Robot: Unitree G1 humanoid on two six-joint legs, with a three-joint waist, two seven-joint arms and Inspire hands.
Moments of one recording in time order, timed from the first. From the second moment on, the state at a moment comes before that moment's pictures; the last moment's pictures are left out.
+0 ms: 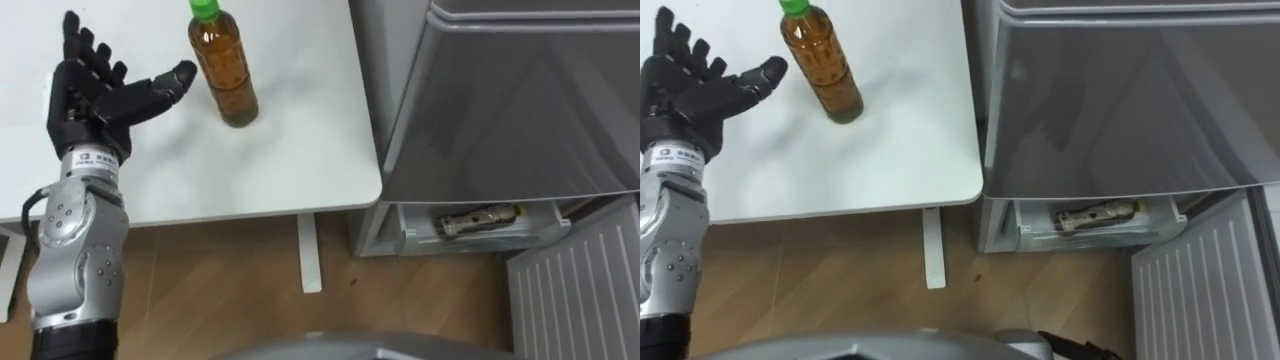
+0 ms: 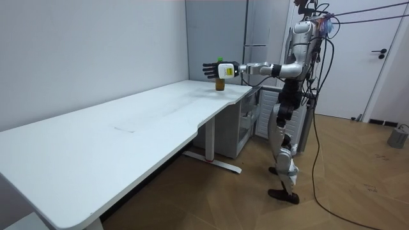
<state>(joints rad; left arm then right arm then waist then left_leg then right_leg) 0.08 0.22 0.22 -0.15 -0.49 0.17 0.07 0.16 -0.26 -0.15 1.27 0.43 0.11 0.20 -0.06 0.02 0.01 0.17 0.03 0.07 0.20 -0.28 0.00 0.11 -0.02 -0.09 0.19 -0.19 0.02</state>
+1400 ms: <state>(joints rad) 0.03 0.22 0.16 -0.12 -0.23 0.24 0.00 0.16 -0.27 -0.16 1.24 0.42 0.14 0.20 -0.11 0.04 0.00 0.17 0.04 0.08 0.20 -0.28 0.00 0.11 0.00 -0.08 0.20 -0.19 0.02</state>
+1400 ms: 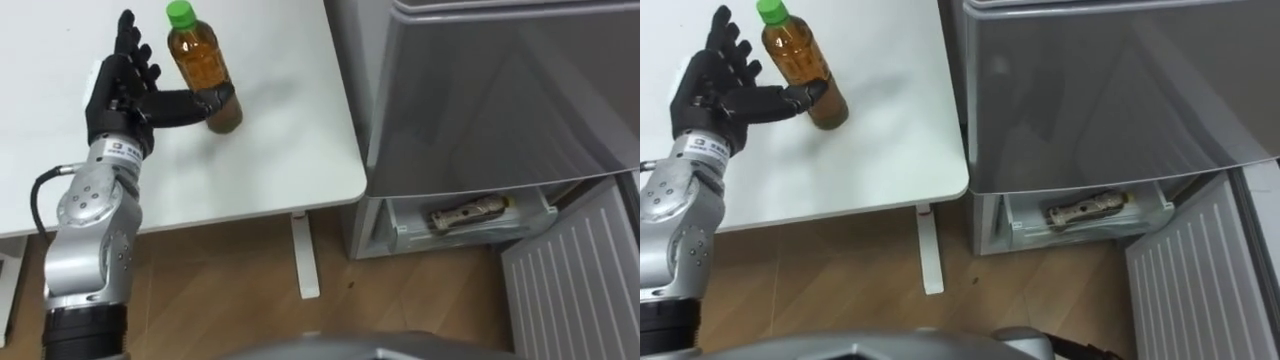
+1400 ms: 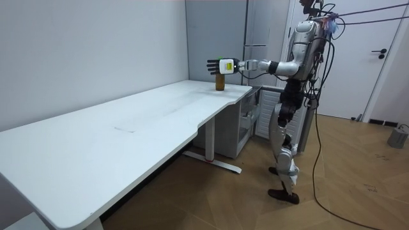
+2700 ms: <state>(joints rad) -0.12 0.23 0.14 0.16 -0.32 0.23 0.08 0.16 -0.26 -0.17 1.28 0.42 0.14 0.15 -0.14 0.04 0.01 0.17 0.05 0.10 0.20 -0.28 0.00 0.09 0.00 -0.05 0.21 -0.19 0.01</state>
